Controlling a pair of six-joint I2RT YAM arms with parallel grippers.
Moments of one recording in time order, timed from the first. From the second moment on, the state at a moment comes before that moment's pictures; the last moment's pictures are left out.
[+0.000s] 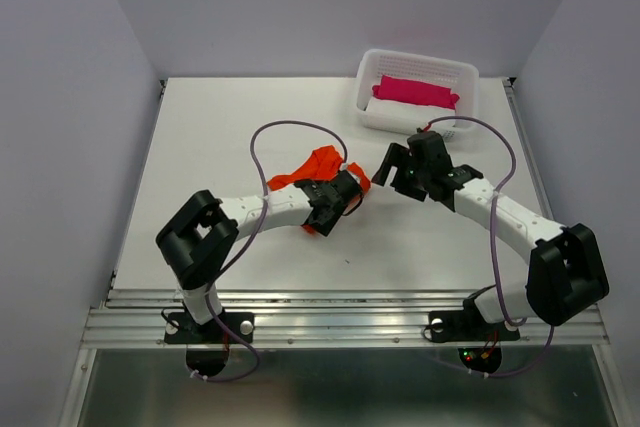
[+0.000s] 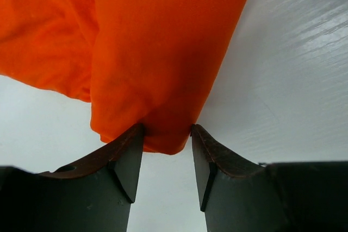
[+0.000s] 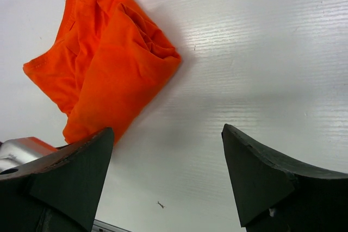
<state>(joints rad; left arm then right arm) -0.94 1.72 1.13 -0.60 -0.36 -0.25 0.45 1.38 0.93 -0.34 0.04 0.75</state>
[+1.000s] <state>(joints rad) -0.89 1.83 1.21 -0.53 -0.19 -0.17 0.45 1.34 0.73 -0.19 -0.18 0.83</state>
